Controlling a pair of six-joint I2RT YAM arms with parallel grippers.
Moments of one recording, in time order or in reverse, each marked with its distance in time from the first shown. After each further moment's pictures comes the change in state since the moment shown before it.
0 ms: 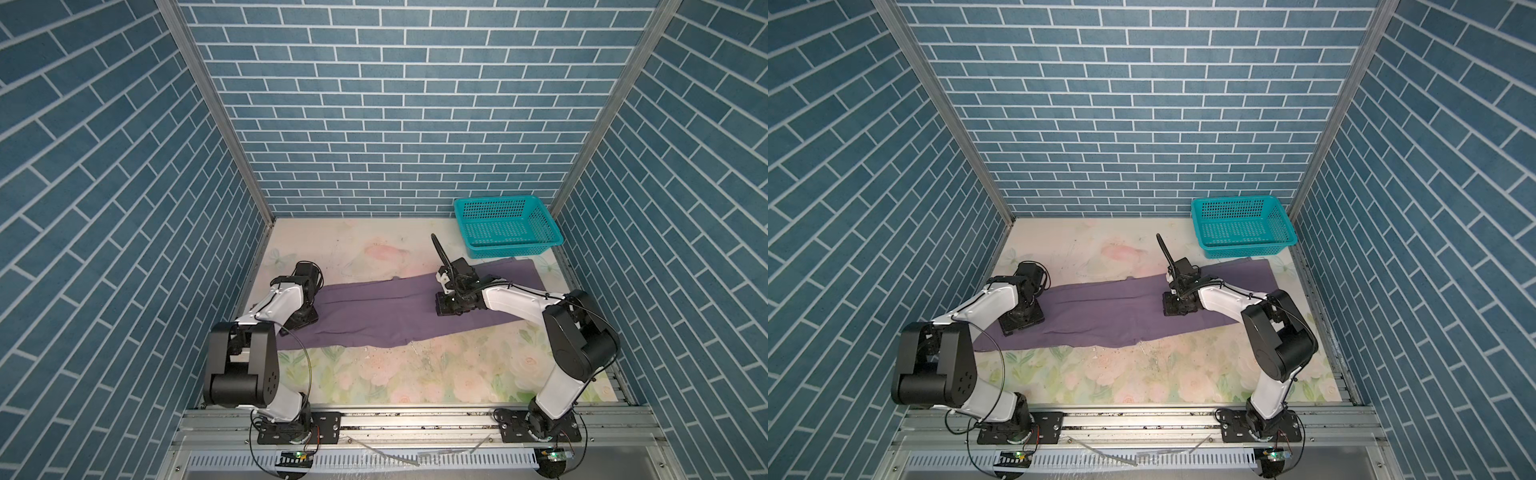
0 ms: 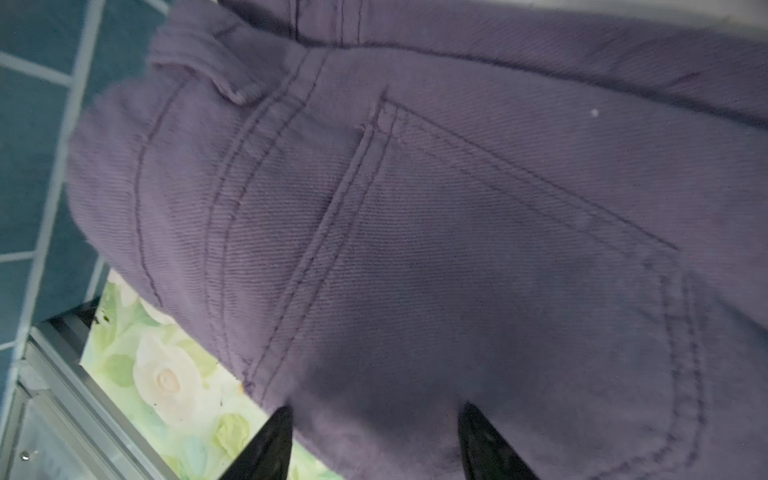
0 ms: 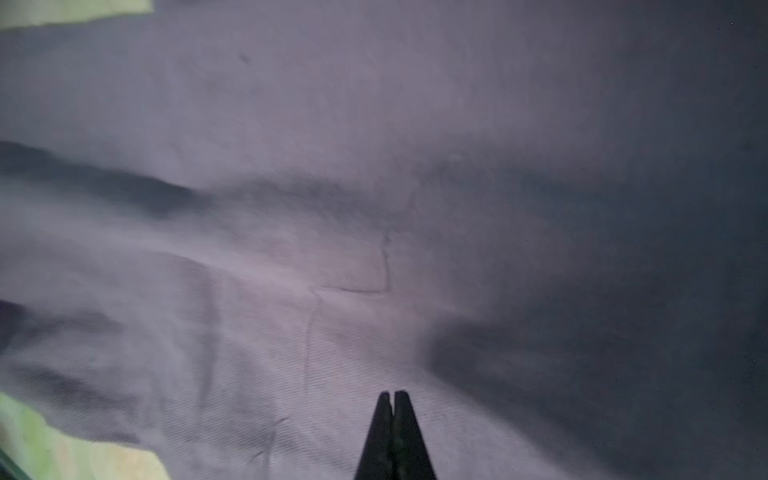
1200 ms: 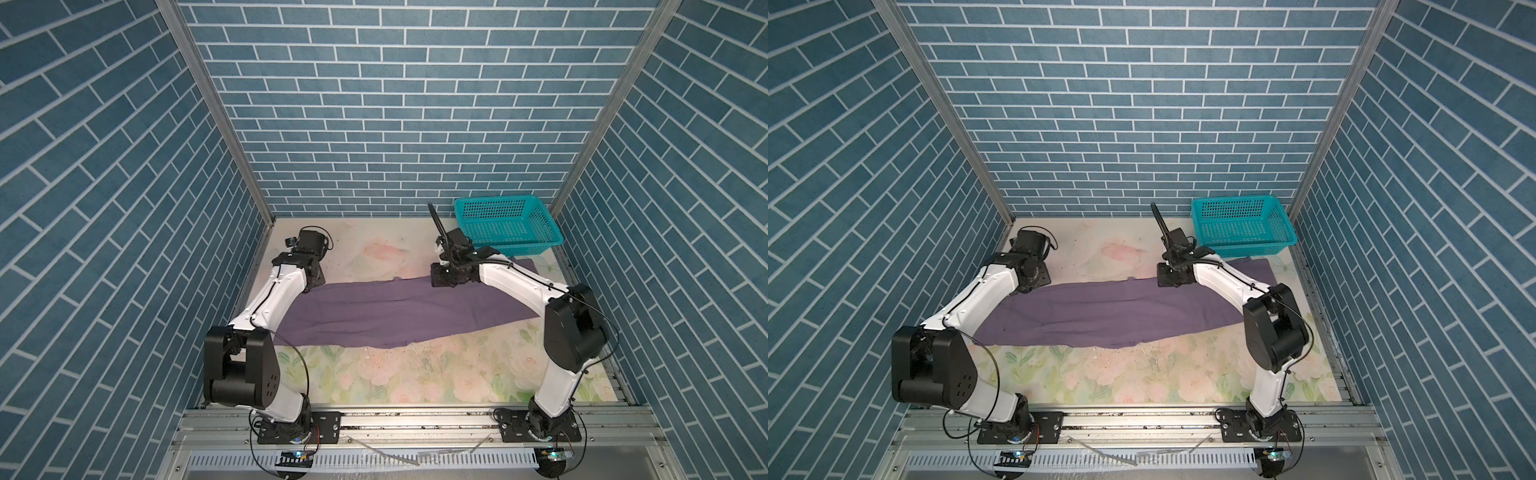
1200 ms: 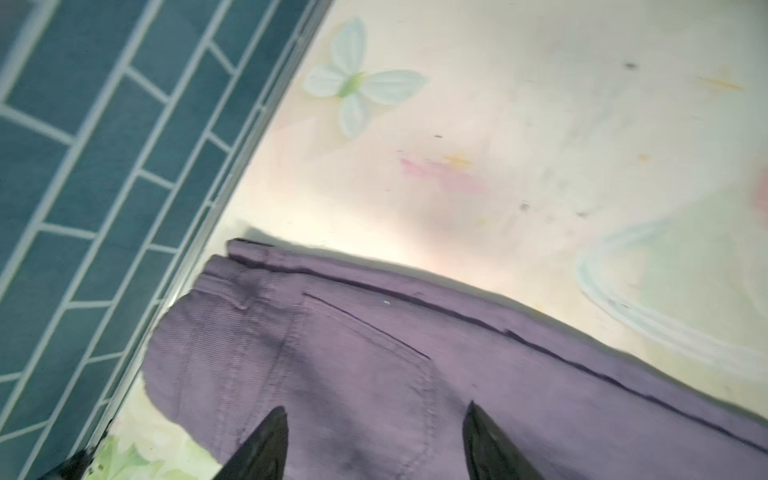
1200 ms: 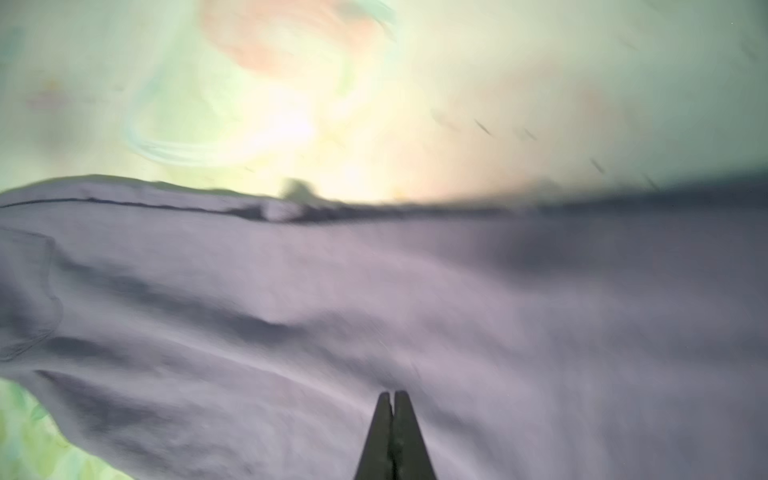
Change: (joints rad) left arm -0.151 -0.026 0.278 0.074 -0.012 0.155; right arm 0.012 0.124 0.467 -0.211 0.075 -0.074
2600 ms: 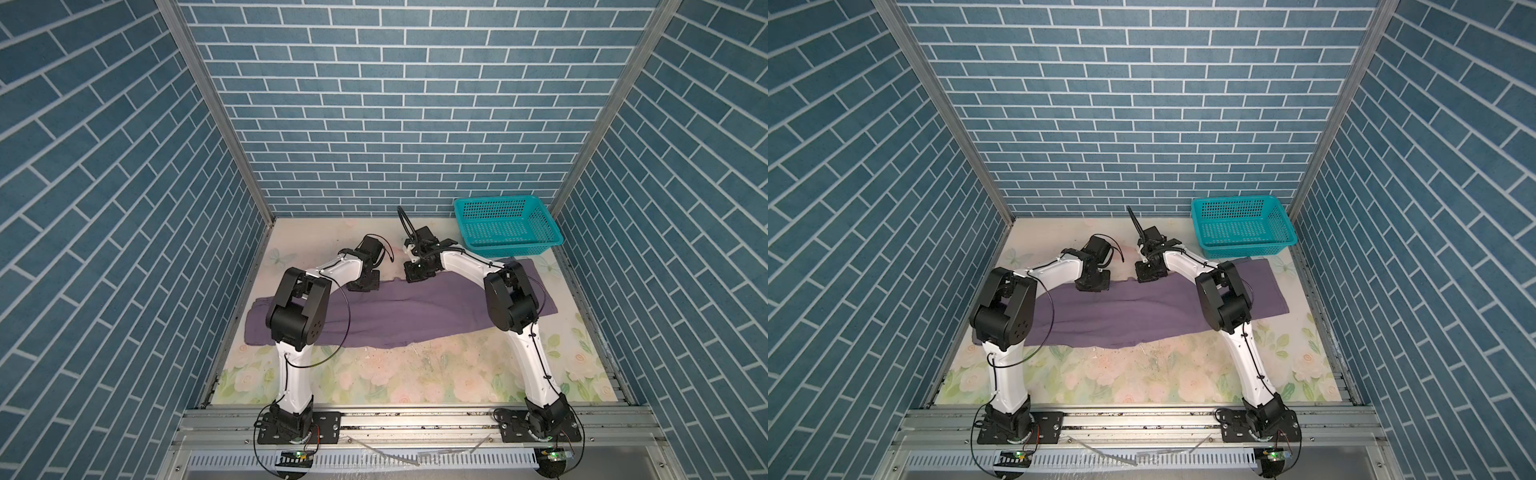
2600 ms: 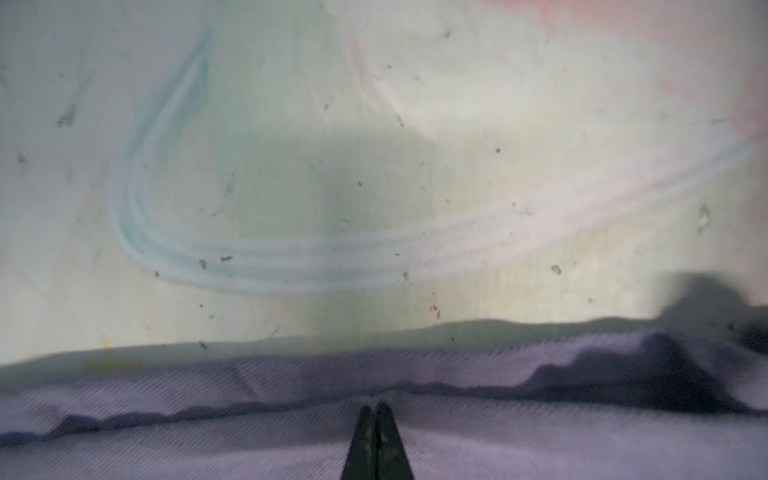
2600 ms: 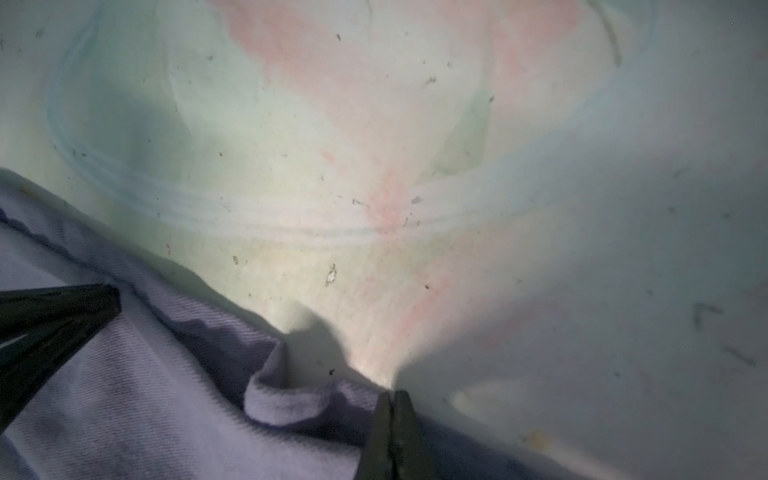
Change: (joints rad) left arm -0.234 0.509 0.218 0.138 0.250 0.115; right arm 0.014 0.475 0.407 -0.035 -0.122 -0.112
